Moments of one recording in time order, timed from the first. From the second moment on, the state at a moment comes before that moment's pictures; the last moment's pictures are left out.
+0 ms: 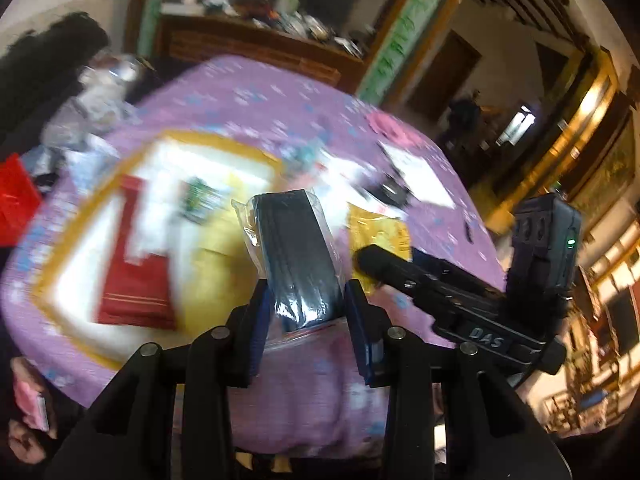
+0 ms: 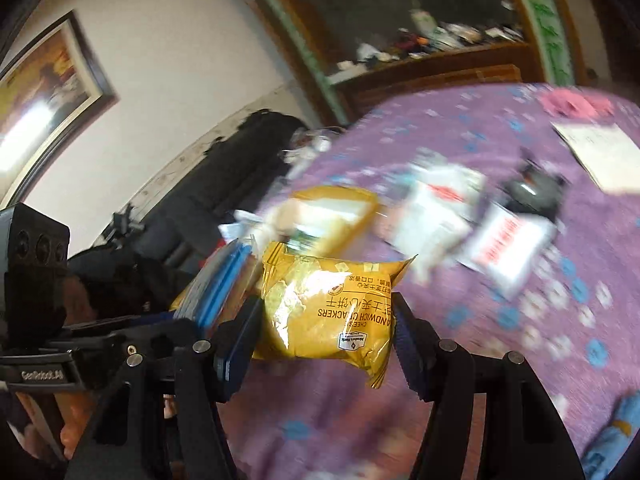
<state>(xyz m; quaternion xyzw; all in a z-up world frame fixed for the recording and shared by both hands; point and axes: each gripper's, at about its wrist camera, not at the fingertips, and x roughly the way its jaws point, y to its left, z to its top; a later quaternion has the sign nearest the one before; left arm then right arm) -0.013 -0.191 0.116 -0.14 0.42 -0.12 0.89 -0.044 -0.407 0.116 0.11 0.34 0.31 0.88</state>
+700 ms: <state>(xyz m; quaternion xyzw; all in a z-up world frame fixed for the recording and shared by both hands) 0.009 -0.108 0.050 -0.17 0.46 -0.03 0.87 0.032 -0.244 0.101 0.00 0.41 0.31 0.86</state>
